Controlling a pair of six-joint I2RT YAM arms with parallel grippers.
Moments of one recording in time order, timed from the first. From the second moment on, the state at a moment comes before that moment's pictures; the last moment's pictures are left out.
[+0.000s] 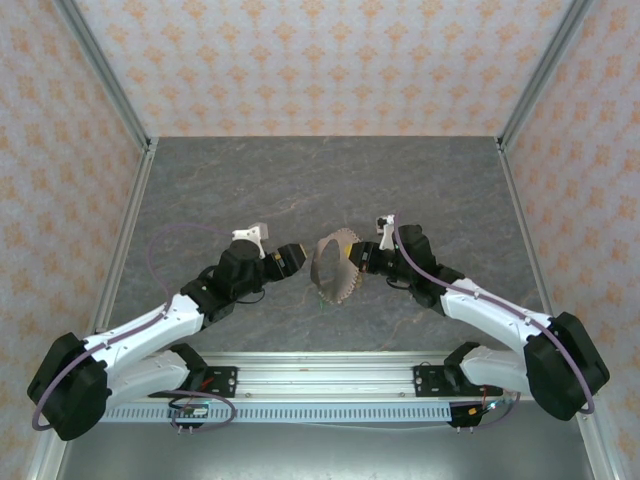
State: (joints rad) left arm -0.63 1.03 0.50 0.03 -0.01 -0.92; right arm 0.60 1.15 0.54 0.13 -0.28 0.78
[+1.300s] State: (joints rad) left arm -0.59 1.21 0.55 0.18 0.28 -0.93; right arm 0.60 1.09 0.55 0.21 -0.30 0.85
